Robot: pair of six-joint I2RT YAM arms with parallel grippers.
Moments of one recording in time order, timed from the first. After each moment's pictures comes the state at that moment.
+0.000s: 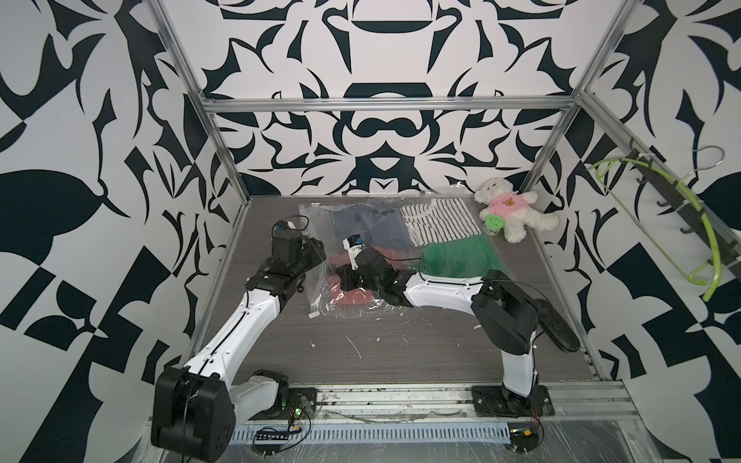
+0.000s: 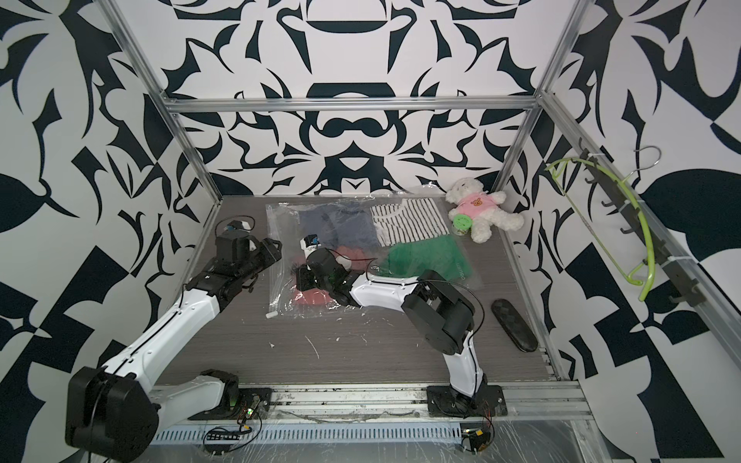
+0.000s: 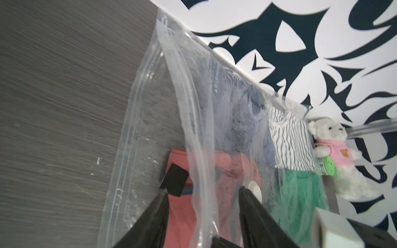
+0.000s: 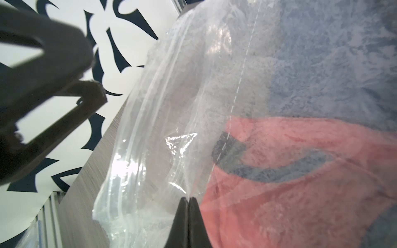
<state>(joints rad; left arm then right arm) -0.24 1.13 0.80 -0.23 -0.02 -0.71 0.96 1.95 1.29 0.19 -0.02 0.59</state>
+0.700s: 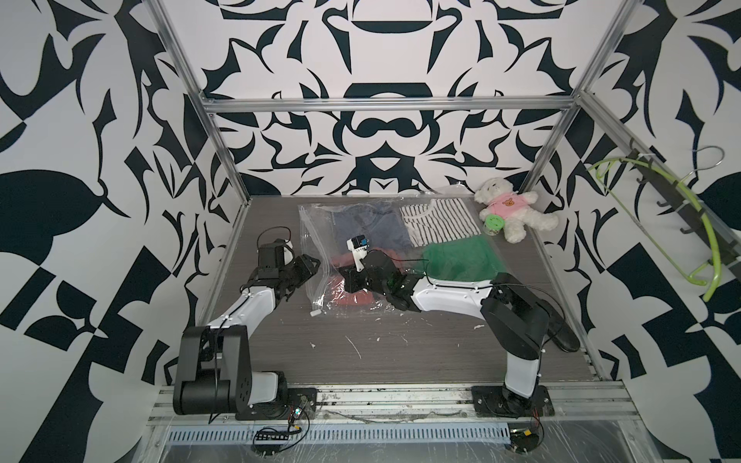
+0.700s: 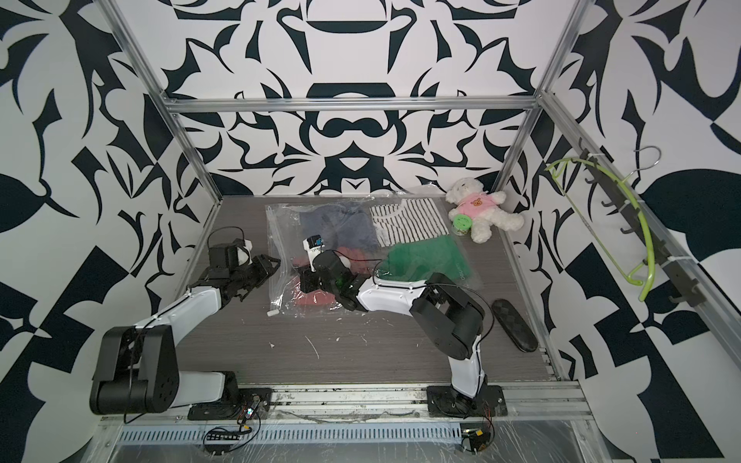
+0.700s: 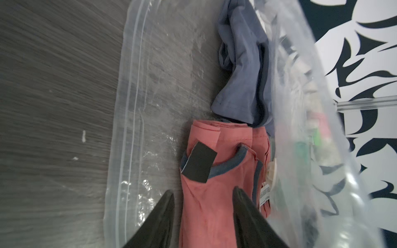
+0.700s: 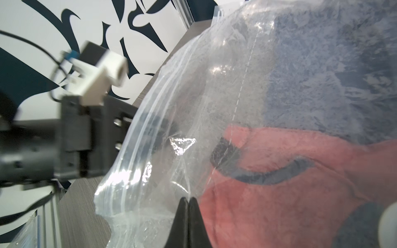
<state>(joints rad) -0.03 1.38 0.66 -0.03 0.45 -0.66 0.96 1.89 1.19 0.27 -0.01 0.54</state>
